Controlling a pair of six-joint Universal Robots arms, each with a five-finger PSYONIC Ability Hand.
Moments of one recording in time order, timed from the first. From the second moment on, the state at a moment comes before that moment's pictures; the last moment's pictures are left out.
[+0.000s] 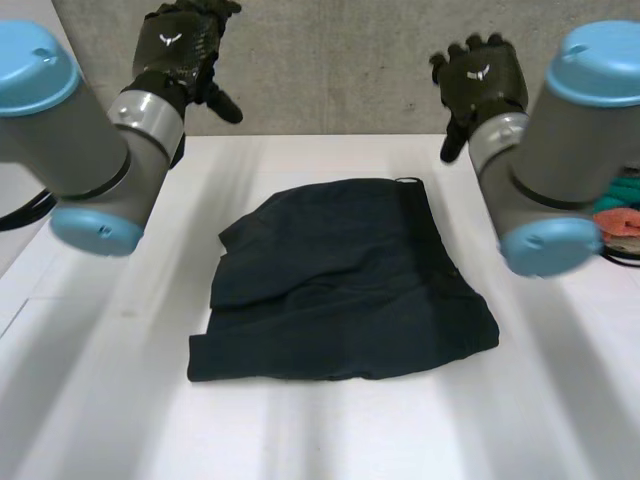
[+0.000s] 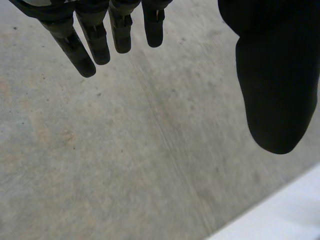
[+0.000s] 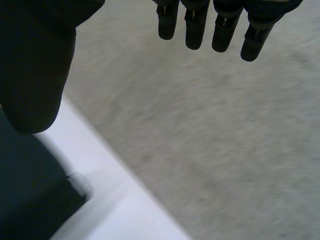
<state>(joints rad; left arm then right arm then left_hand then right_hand) 4.29 -2.10 -1.01 3.37 -1.53 3.21 2.06 -0.99 0.92 -0.03 1.69 2.67 0.19 0.20 0.21 0.20 0.04 0.22 0.21 0.21 0.22 0.04</state>
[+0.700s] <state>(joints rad) 4.26 -1.85 -1.88 3.20 -1.48 3.44 1.82 -1.22 1.85 -0.11 1.21 2.47 0.49 0.49 0.49 0.48 0.30 0.57 0.55 0.56 0.55 0.35</state>
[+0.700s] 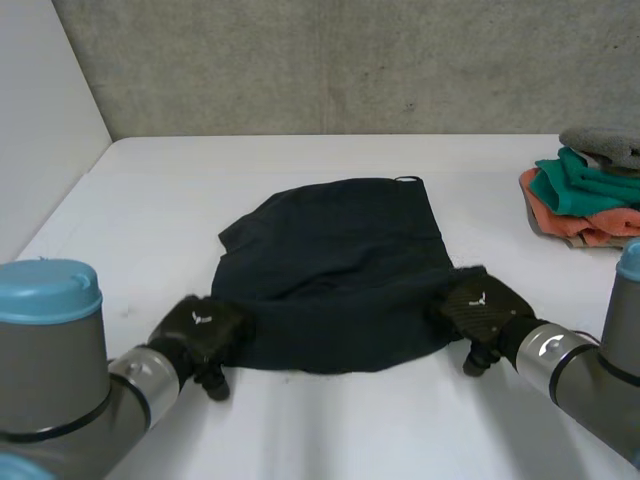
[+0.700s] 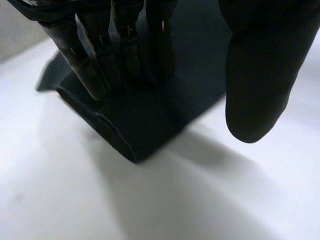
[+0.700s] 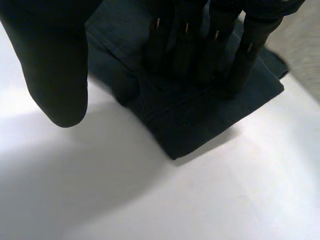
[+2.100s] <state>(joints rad) 4.25 -2.11 -0.65 3.10 -1.56 3.48 1.93 -1.00 0.63 0.19 1.58 2.77 1.14 1.20 1.19 1.19 0.99 1.12 1.18 1.19 1.20 1.01</state>
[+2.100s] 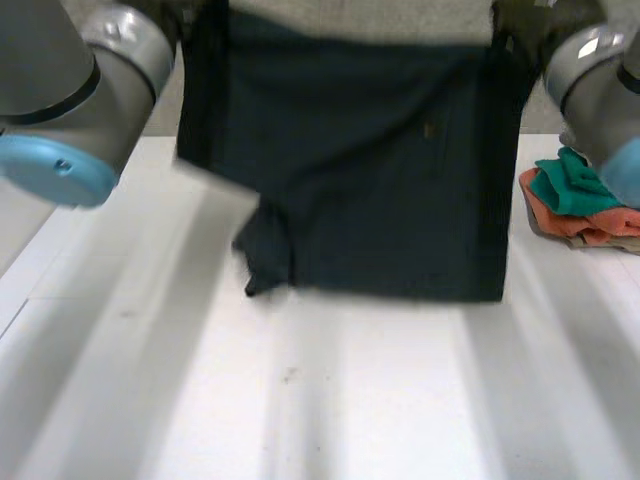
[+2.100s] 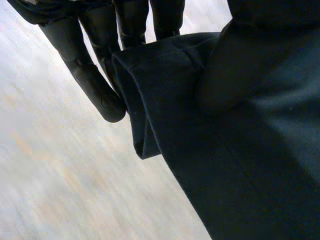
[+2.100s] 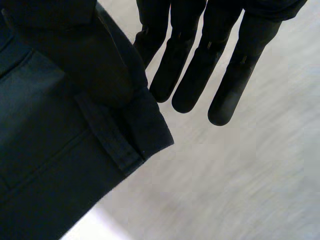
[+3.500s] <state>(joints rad) 4.06 -1.75 -1.80 2.73 -1.59 3.59 1.75 -1.34 1.69 0.74 1.27 2.06 1.14 1.20 1.19 1.20 1.00 1.12 1.19 1.19 1.20 1.02</state>
